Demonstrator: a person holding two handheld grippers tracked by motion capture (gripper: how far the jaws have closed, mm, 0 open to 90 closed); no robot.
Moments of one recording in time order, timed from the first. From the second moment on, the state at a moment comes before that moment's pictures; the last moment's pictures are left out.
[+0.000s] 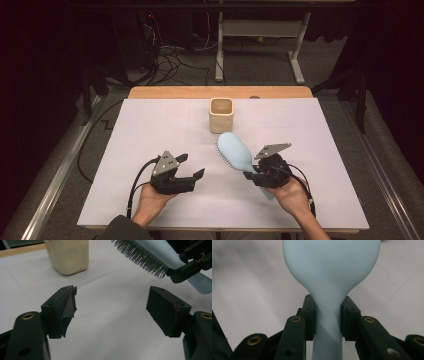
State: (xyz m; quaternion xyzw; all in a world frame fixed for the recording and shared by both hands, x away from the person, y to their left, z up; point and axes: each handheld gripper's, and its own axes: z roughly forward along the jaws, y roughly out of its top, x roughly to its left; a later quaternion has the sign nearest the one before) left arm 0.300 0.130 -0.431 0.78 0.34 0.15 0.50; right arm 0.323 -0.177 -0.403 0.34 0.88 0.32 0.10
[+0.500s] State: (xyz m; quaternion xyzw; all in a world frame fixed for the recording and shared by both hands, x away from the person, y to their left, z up) left arm 0.305 0.105 -0.427 0.80 0.33 0.14 0.49; right arm 0.325 -0.175 -0.406 0.34 0.88 0.33 0.09
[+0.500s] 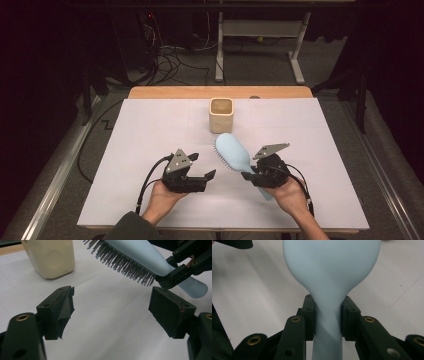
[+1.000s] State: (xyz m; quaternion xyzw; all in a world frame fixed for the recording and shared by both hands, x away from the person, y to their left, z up) left arm 0.309 0.088 -0.426 0.80 0.32 0.13 0.50; right arm 0.324 -0.177 -0.404 0.33 0.88 0.33 0.09
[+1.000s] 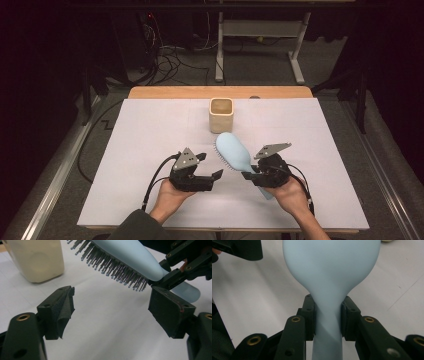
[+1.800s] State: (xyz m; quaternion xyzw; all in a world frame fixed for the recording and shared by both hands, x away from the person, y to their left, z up) left arm 0.322 0.062 -0.428 0.81 0.32 0.06 0.49; right arm 0.322 -0.176 -0.401 0.33 0.88 0.34 0.10
